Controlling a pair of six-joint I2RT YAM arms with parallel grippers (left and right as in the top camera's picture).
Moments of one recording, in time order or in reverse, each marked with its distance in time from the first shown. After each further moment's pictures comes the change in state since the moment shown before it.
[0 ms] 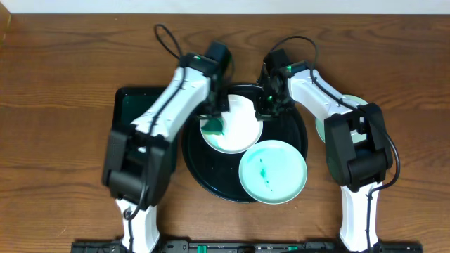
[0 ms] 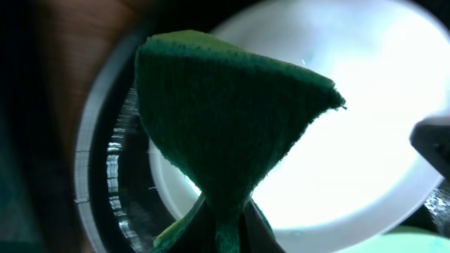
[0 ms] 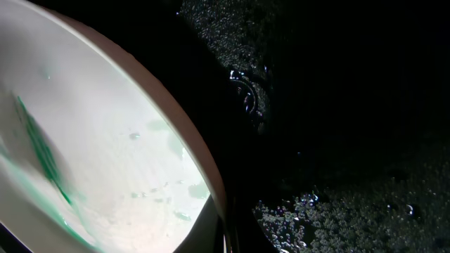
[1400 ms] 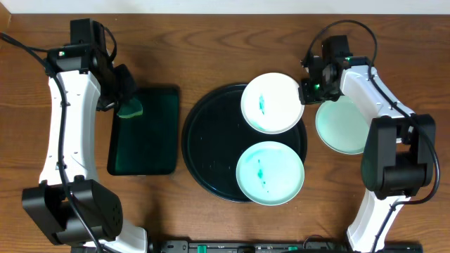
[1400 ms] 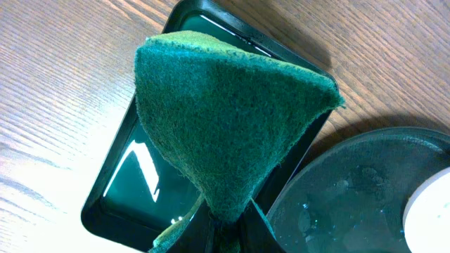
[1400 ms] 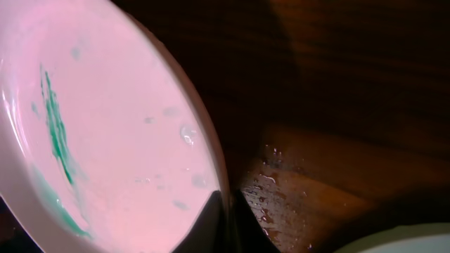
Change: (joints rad) left arm 0.556 -0.313 0.026 -0.127 -0.003 0.178; right arm -0.274 -0.150 -0.092 0.092 0.078 -0.331
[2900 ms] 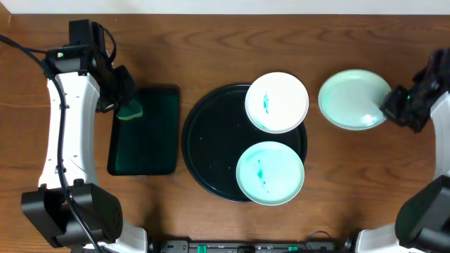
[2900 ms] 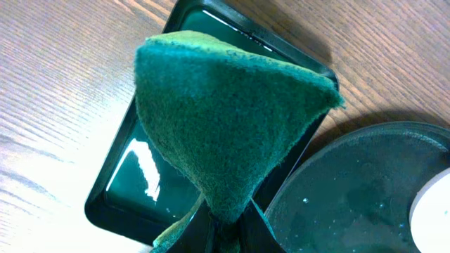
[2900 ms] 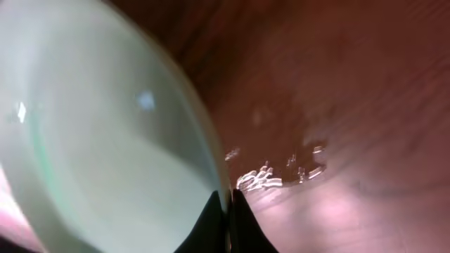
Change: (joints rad) left arm 0.000 -0.015 0.000 -0.019 0.000 0.000; right arm -0.454 -0.378 -0.136 -0.245 0.143 0.381
